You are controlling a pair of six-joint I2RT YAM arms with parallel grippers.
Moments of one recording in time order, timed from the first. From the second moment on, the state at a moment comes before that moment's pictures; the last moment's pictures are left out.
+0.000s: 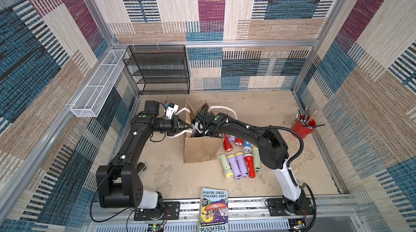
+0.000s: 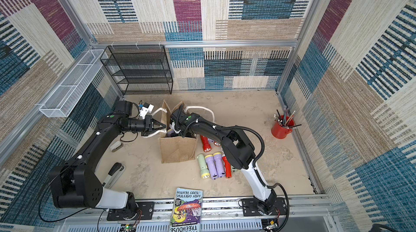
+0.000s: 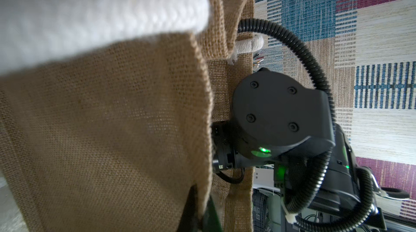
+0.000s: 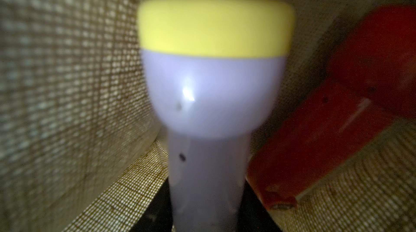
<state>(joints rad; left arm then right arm) -0.01 1.45 1.18 -0.83 1.01 -0.28 0.85 2.20 1.85 -0.84 -0.36 0.36</state>
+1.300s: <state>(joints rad) 0.00 1.46 1.20 -0.86 0.96 -0.26 0.46 1.21 1.21 -0.75 -0.06 0.59</state>
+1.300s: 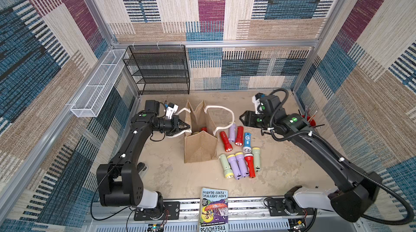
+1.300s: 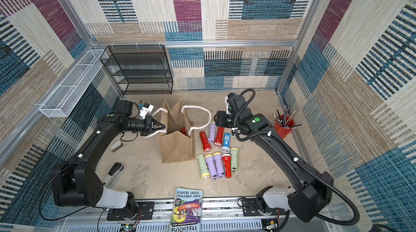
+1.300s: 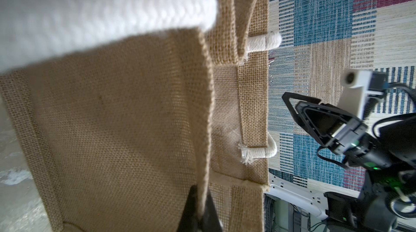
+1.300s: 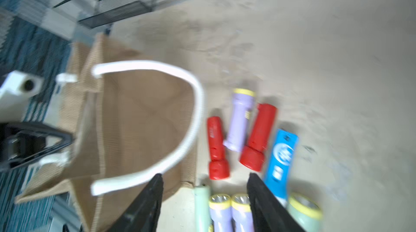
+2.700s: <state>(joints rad) 0.00 1.47 1.19 -0.85 0.97 -0.26 0.38 1.14 0.59 -0.76 -0.15 0.75</state>
